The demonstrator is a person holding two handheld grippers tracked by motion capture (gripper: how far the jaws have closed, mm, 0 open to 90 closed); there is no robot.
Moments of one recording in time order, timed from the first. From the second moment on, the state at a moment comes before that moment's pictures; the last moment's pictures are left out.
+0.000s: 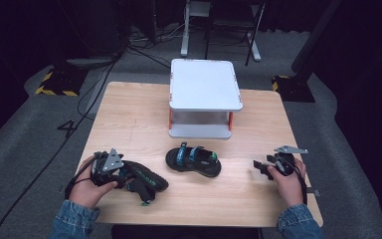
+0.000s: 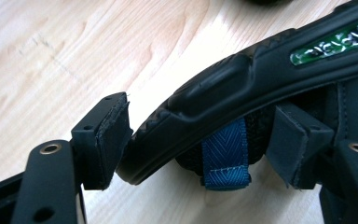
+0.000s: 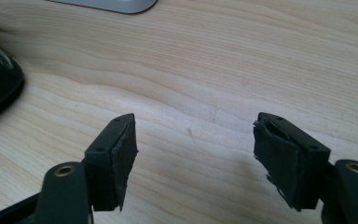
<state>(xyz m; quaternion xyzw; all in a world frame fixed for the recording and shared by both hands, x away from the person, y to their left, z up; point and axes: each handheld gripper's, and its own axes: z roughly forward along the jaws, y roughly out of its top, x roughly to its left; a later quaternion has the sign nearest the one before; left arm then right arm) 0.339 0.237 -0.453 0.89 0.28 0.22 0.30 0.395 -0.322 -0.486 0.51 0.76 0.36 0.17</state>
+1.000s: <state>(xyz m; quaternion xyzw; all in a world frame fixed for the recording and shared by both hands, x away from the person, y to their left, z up) 0.371 0.215 -0.465 0.81 0.34 0.27 0.39 0.380 -0.338 -0.494 0.53 0.76 0.35 0.16</state>
